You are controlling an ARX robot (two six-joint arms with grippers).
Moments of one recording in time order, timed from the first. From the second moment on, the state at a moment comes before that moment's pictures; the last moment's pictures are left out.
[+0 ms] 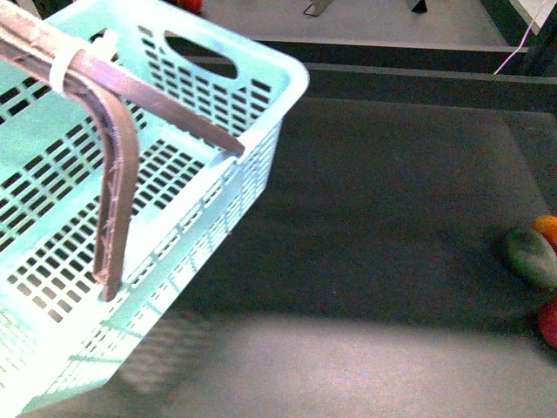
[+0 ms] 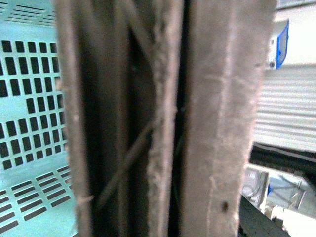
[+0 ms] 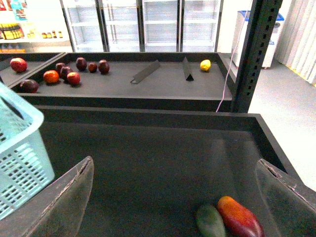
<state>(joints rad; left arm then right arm) -0.15 1.55 0.86 0.19 0.21 -1.21 0.00 0.01 0.01 0.00 0.00 0.00</state>
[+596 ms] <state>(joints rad) -0.51 1.56 1.02 0.06 0.21 -1.18 0.00 0.01 0.01 0.00 0.00 0.00</state>
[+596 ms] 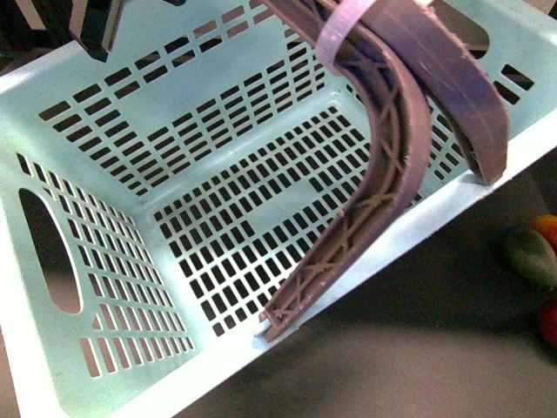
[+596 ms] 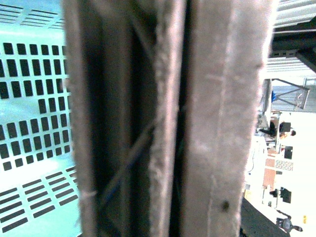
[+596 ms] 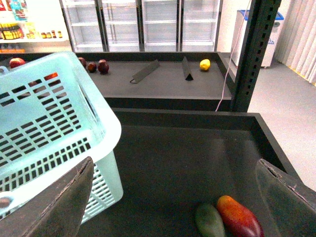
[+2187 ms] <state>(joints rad) -0.53 1.57 1.02 0.06 0.20 -1.14 -0.33 1.68 0.40 0.52 0.03 -0.12</state>
